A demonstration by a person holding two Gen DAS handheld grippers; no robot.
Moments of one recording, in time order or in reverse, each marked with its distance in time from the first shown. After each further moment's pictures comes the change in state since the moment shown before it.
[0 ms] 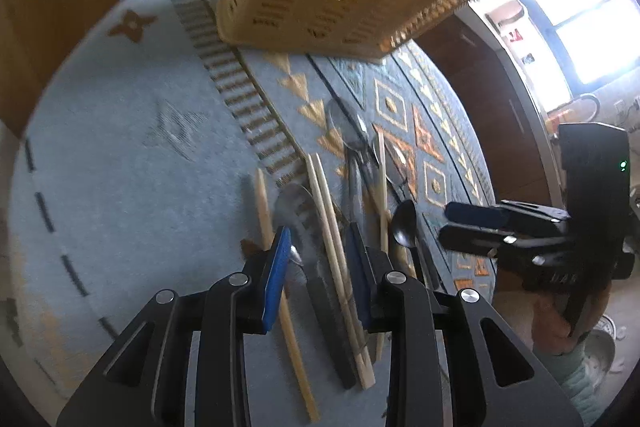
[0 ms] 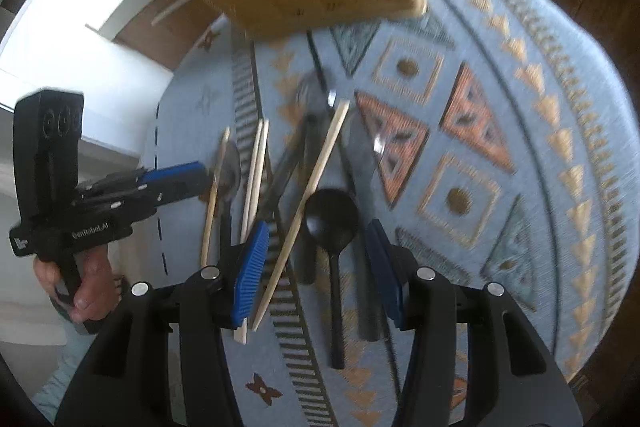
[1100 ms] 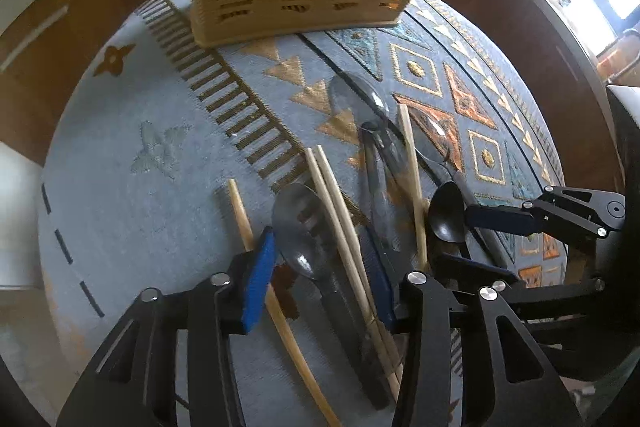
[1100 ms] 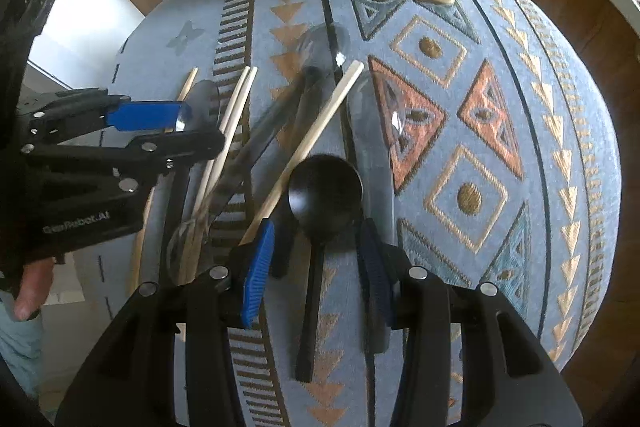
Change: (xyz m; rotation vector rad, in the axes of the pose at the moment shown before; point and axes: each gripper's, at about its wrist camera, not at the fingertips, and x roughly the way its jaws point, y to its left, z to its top) left arm 0.031 -0.042 0.008 0.146 0.041 0.289; right arm 0.051 0.046 -0.017 -0.190 0.010 -0.239
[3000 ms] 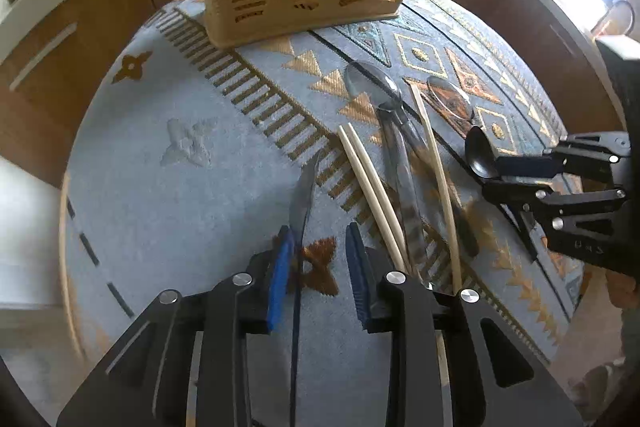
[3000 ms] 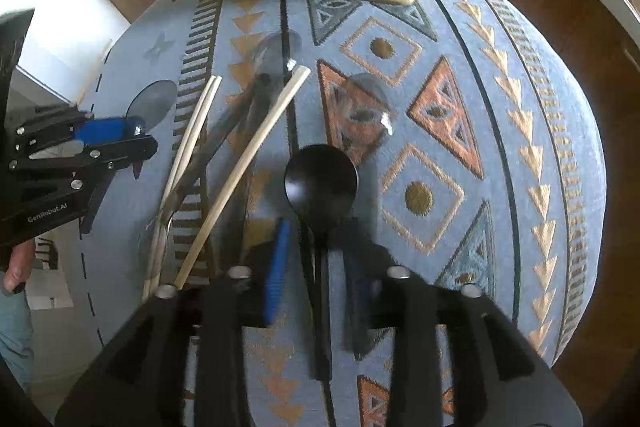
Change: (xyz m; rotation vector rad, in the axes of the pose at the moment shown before) left arm -0.020 0.009 -0.028 0.111 -0.031 0.057; right arm -0.008 -0.042 -0.020 0.010 -0.025 -0.008
